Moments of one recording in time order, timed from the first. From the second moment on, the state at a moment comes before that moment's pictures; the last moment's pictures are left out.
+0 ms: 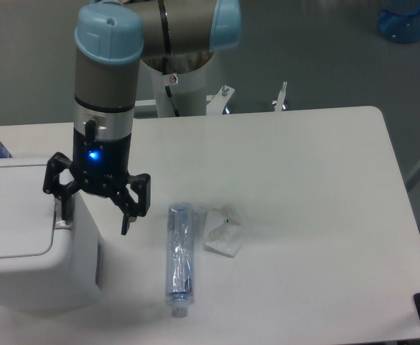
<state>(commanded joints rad) 2.18 -1.80 -1.50 -0.93 1.29 0.31</state>
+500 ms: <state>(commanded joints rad) 2.18 -1.80 -1.45 -0.93 1.29 0.31</state>
